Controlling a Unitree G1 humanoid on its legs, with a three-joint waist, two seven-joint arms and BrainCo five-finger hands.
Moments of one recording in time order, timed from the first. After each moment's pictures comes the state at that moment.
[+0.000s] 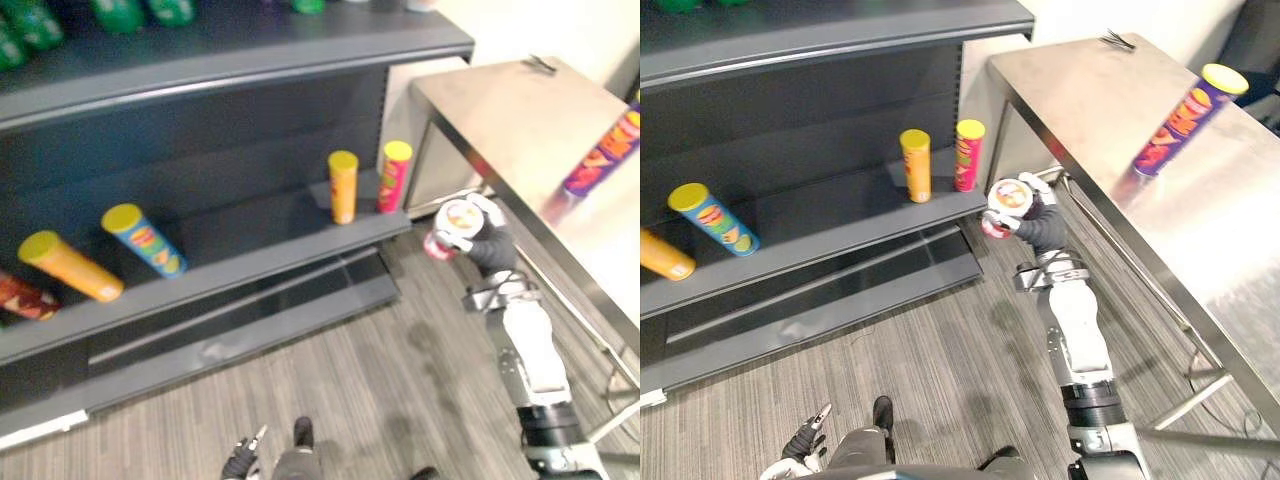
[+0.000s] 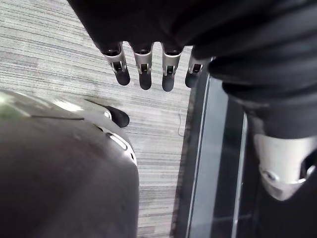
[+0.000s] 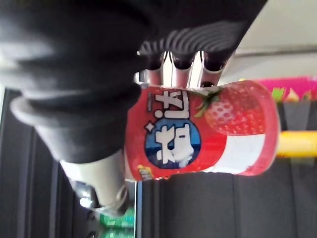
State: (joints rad) left arm 0.14 0.09 0.27 0.98 -0.32 -0.08 -0.05; right arm -0.26 -0.23 0.08 -0.06 0.31 -0.13 0.08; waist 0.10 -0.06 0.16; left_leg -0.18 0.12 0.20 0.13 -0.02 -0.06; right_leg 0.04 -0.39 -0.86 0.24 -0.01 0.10
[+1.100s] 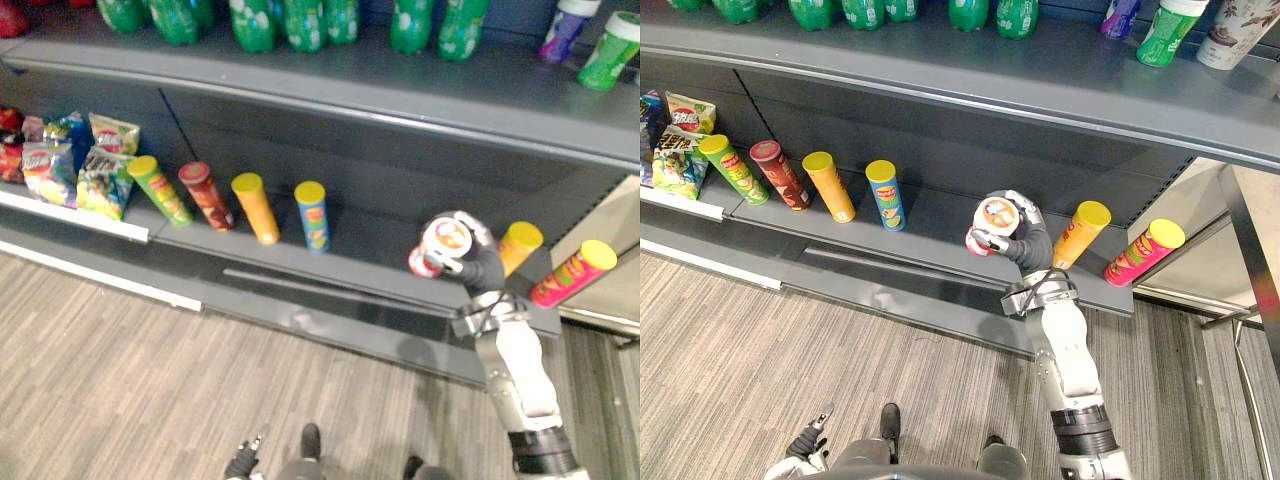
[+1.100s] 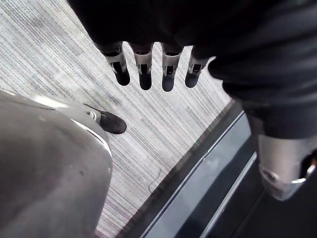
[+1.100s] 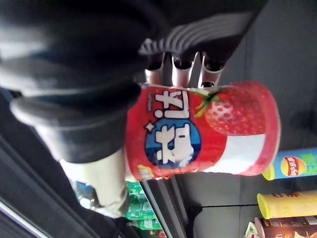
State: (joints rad) left arm 0.11 0.09 0.23 1.03 -0.33 -0.08 -0.01; right arm -0.11 -0.15 0.06 -0.14 0.36 -0.16 0.14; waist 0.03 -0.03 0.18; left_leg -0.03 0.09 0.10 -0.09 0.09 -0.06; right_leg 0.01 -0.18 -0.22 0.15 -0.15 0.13
